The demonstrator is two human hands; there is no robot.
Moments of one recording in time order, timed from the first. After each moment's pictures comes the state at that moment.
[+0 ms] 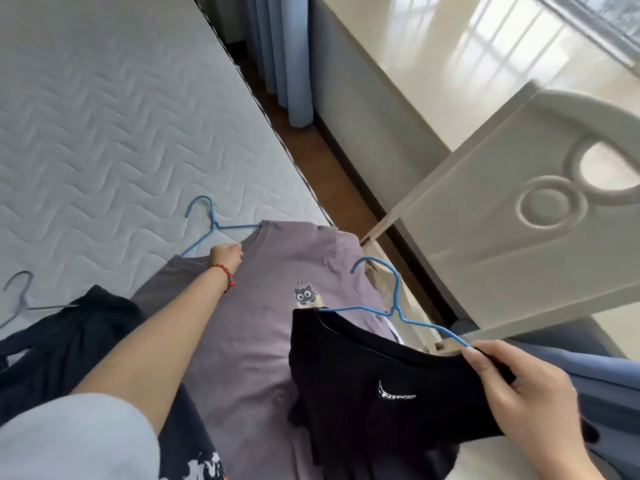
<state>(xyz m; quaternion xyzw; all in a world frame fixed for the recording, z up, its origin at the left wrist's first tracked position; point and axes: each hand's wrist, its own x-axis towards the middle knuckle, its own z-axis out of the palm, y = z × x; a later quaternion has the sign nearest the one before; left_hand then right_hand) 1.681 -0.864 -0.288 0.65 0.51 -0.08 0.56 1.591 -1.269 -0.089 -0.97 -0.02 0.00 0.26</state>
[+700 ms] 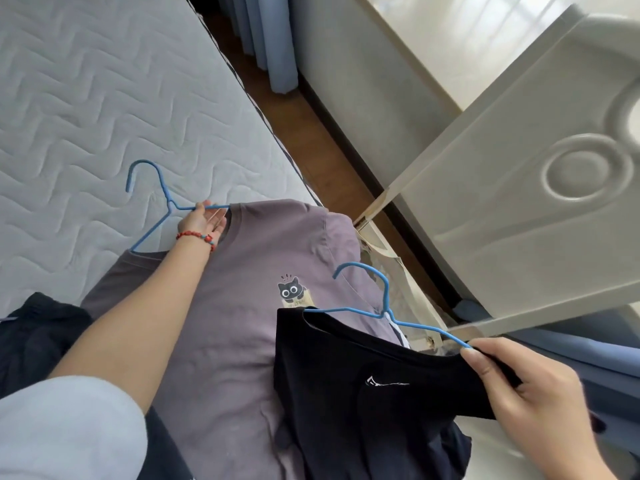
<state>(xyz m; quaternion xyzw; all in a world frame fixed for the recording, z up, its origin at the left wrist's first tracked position) 1.745 -0.853 -0.328 0.38 0.51 0.04 0.77 1.621 -1.272 -0.150 -0.95 -0.09 0.00 0.31</state>
